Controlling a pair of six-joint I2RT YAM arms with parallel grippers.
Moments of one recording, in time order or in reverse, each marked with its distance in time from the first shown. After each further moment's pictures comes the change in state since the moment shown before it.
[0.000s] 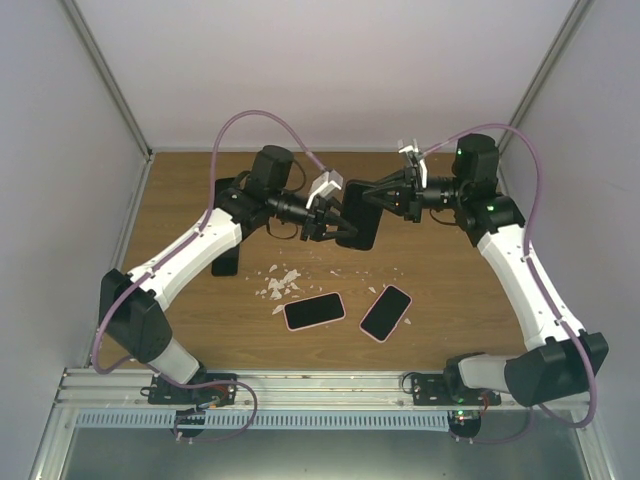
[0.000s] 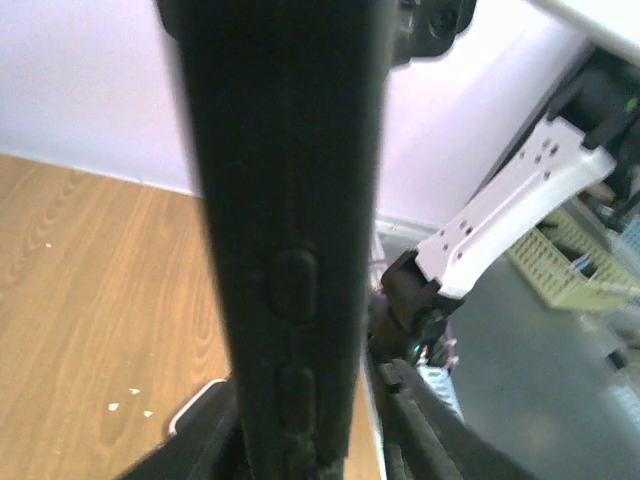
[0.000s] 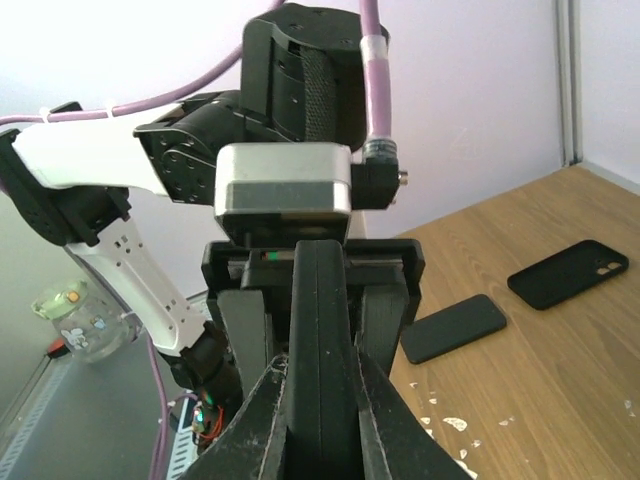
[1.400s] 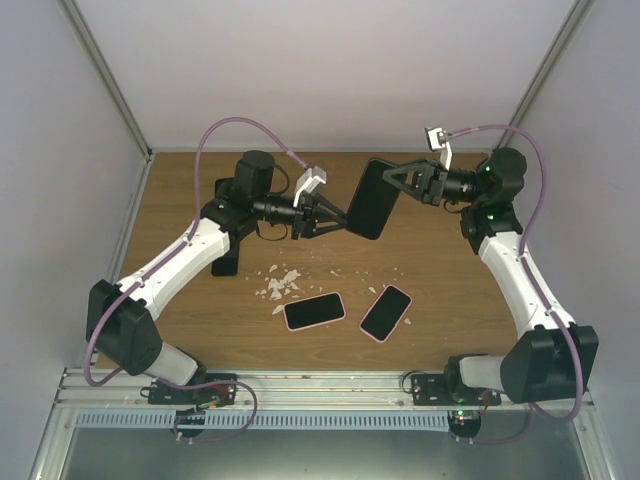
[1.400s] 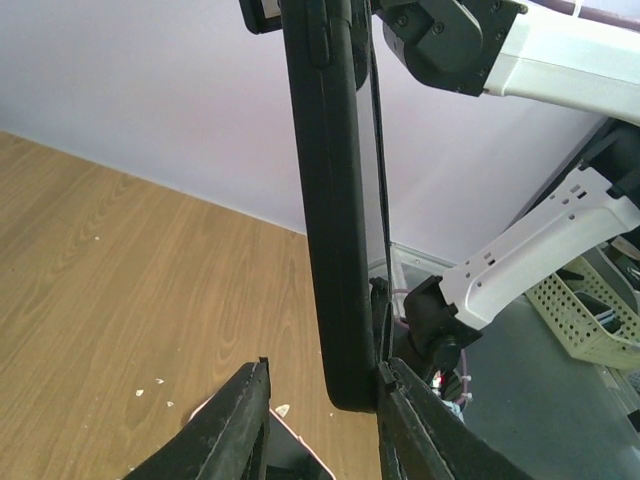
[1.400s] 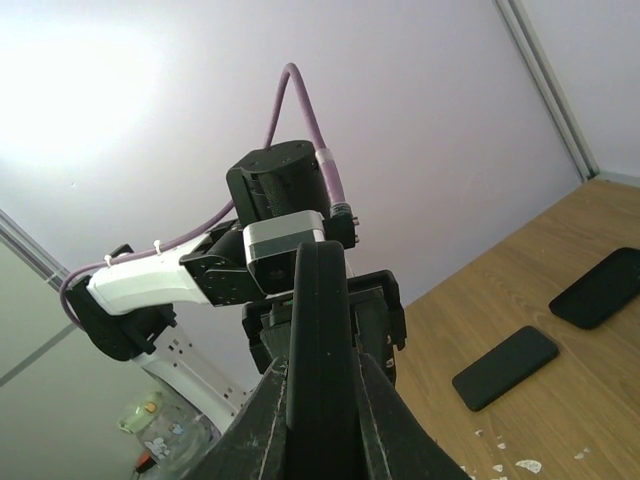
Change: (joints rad) left arm 0.069 -0.086 -0.142 0.195 -0.039 -0.181; right arm -0.135 0.000 -0.202 0.789 -0.081 0.824
